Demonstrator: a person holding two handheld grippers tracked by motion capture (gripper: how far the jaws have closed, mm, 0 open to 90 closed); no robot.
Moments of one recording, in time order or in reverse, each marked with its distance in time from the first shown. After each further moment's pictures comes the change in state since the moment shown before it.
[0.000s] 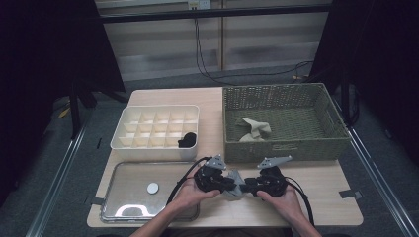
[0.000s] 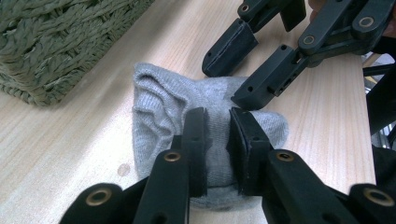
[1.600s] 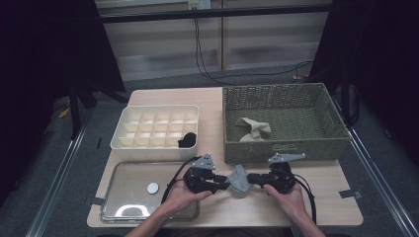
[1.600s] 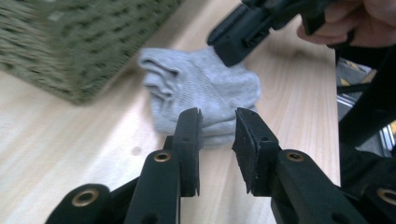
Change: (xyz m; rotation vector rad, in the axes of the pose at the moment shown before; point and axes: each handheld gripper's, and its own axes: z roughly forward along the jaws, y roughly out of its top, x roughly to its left) left arm -0.010 -0.005 -0.032 -0.069 0.022 0.008; right arm -0.005 0.004 -0.023 -0.107 -0.017 0.112
